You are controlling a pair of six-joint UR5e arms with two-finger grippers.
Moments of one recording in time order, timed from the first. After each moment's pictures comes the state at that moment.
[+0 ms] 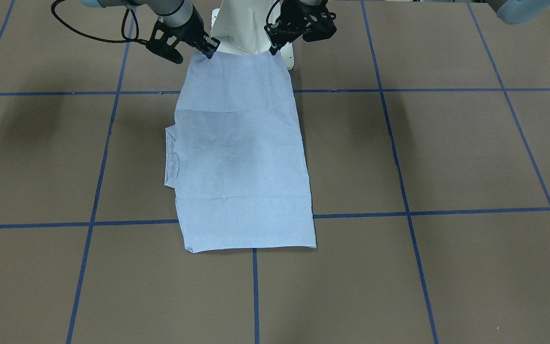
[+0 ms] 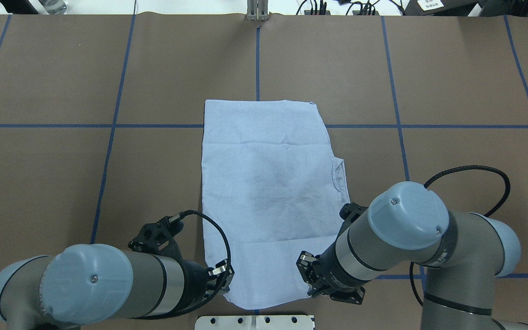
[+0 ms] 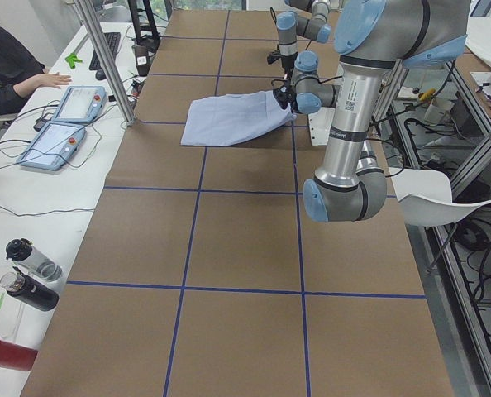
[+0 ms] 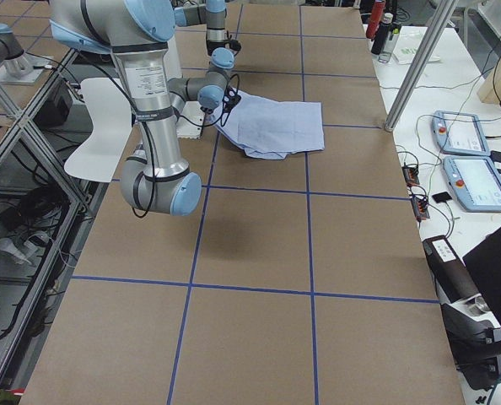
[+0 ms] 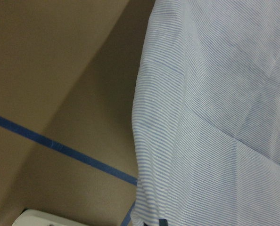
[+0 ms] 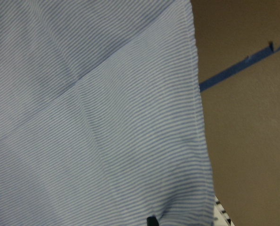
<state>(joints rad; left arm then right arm) -0.15 -1.96 -2.18 -1.75 -1.72 -2.02 0.30 -1.26 2.16 -1.50 2.12 1.99</state>
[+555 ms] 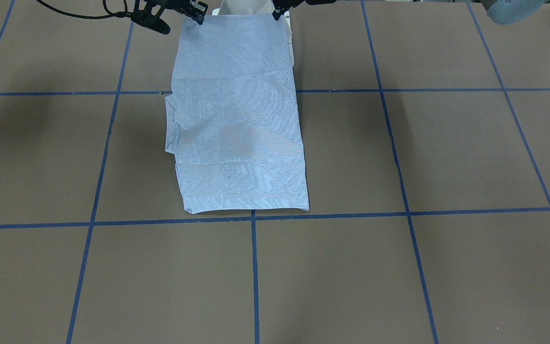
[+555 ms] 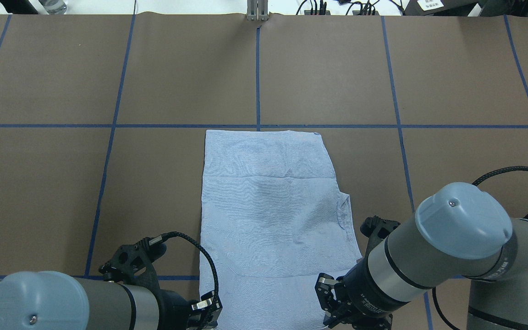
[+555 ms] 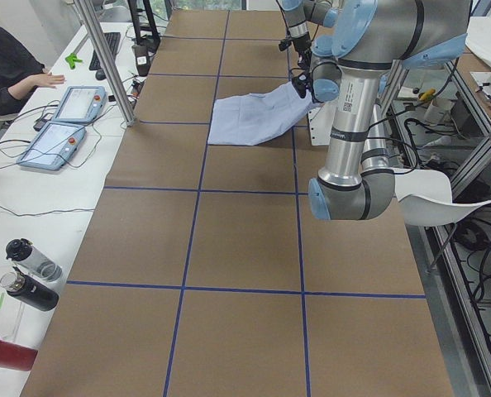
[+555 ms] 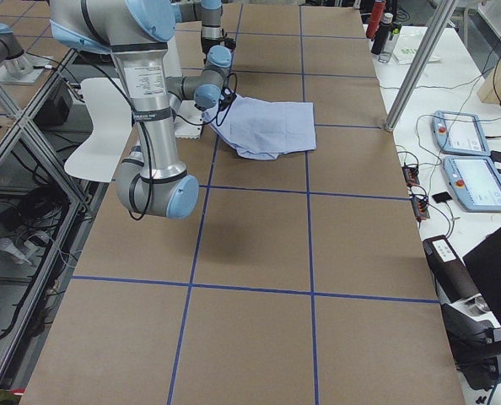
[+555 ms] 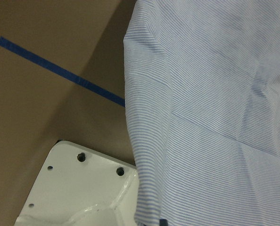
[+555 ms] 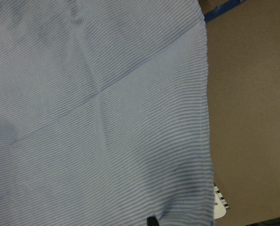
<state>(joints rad) -0.10 -1.96 -2.36 -1.56 -1.74 -2.02 0.31 -1.32 2.29 -1.50 2.22 1.99</state>
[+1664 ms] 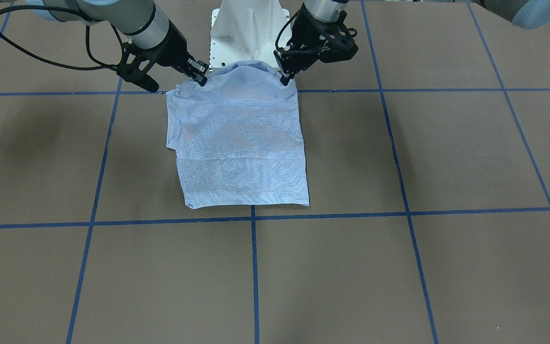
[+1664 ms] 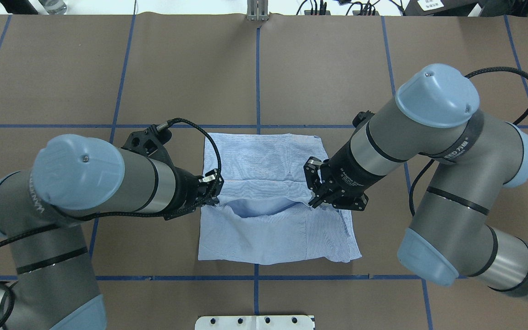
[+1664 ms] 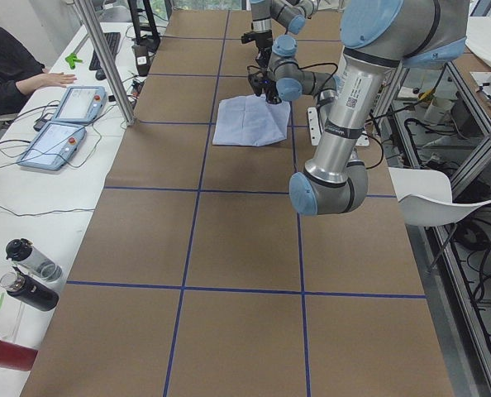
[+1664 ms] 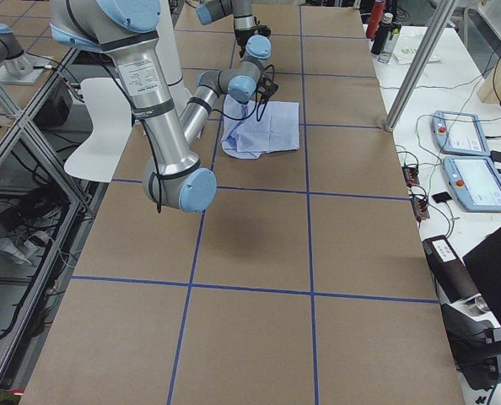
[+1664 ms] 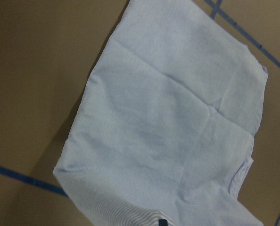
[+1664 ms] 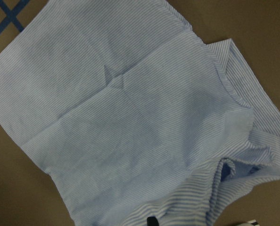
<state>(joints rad) -0.45 -2.06 -2.05 -1.73 -1.81 -1.85 0.62 -1.12 2.01 -1.50 2.26 1.86</state>
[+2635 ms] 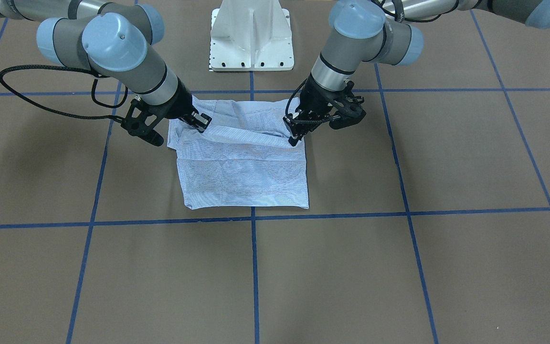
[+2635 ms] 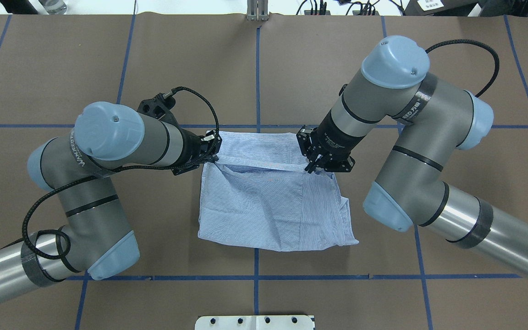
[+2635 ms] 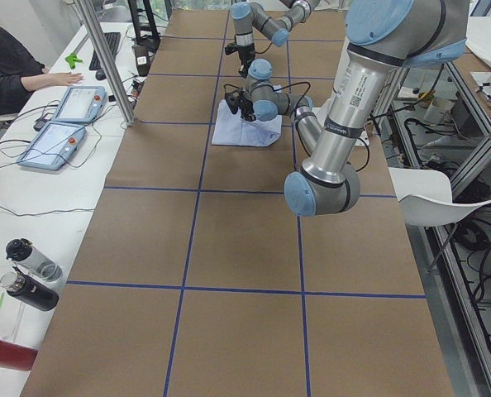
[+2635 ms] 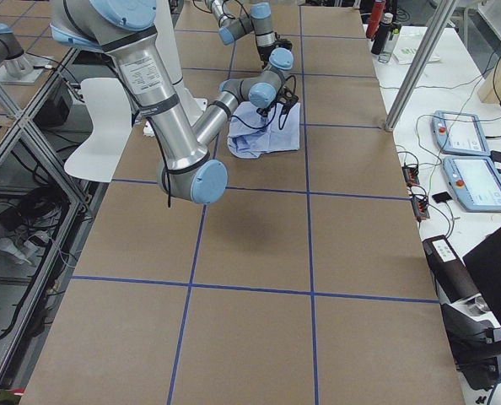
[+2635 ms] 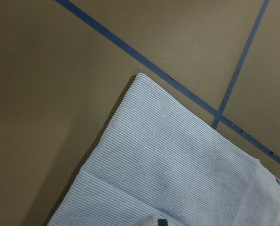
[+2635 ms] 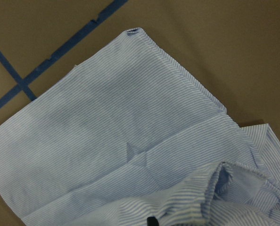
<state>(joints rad) -0.56 -2.10 -1.78 -1.98 -1.81 -1.82 0.69 -1.00 1.76 -1.49 2.26 1.75</state>
